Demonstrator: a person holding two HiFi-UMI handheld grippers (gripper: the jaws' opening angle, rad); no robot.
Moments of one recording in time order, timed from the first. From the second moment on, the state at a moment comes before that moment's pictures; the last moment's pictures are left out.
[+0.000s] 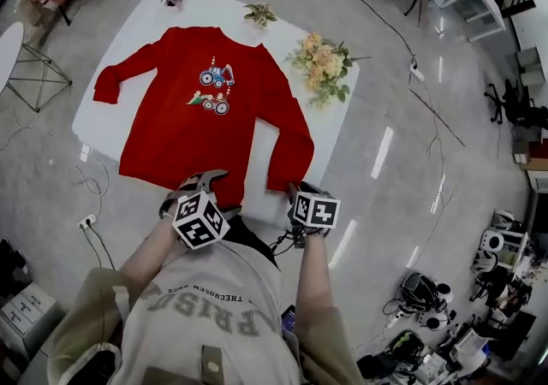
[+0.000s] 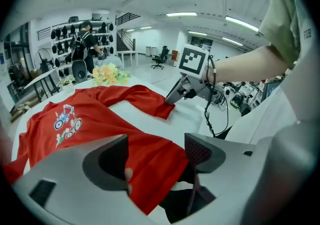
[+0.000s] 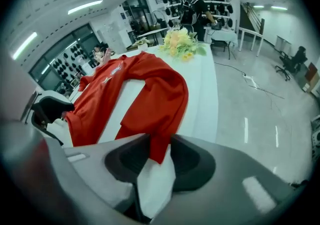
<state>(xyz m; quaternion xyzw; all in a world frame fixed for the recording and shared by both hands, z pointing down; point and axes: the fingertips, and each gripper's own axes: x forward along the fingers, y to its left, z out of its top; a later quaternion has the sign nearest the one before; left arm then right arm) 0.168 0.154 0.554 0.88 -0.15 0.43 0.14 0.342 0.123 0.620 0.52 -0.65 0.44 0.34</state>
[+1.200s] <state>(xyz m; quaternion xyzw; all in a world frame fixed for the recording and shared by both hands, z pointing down) 0.218 0.096 0.563 0.84 -0.21 0.45 0.21 0.240 0.229 0.580 0.06 -0.87 0.08 0.48</state>
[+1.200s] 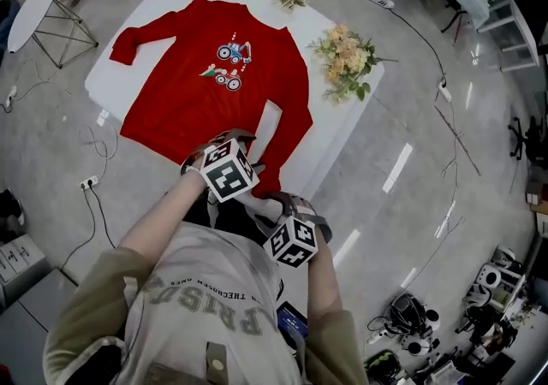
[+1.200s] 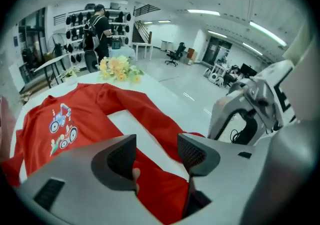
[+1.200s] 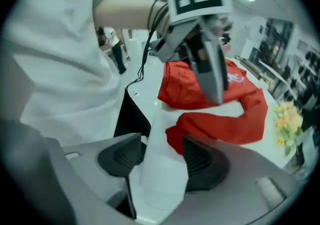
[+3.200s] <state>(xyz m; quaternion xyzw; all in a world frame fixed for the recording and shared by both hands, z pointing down) 0.391 0.195 0.556 0.90 -0.14 0.41 0.09 0.423 0.170 0.534 0.24 -0.84 0.14 0.47</state>
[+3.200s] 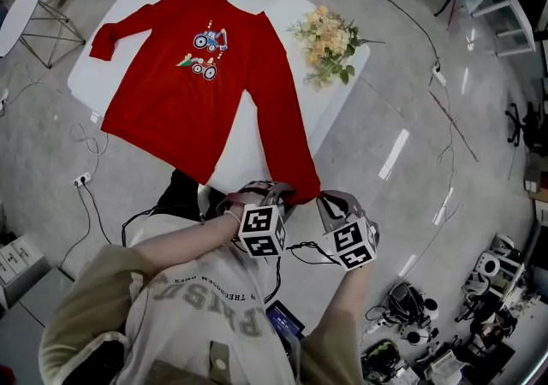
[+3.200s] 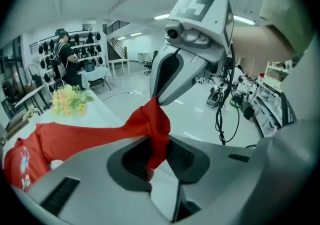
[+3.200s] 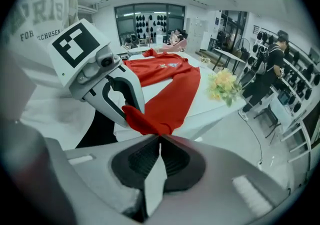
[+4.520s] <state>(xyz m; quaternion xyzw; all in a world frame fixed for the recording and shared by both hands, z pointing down) -0.063 0.004 0.571 0.80 -0.35 0.43 0.23 0.221 -0.015 0.571 0.49 -0.74 0.28 0.35</state>
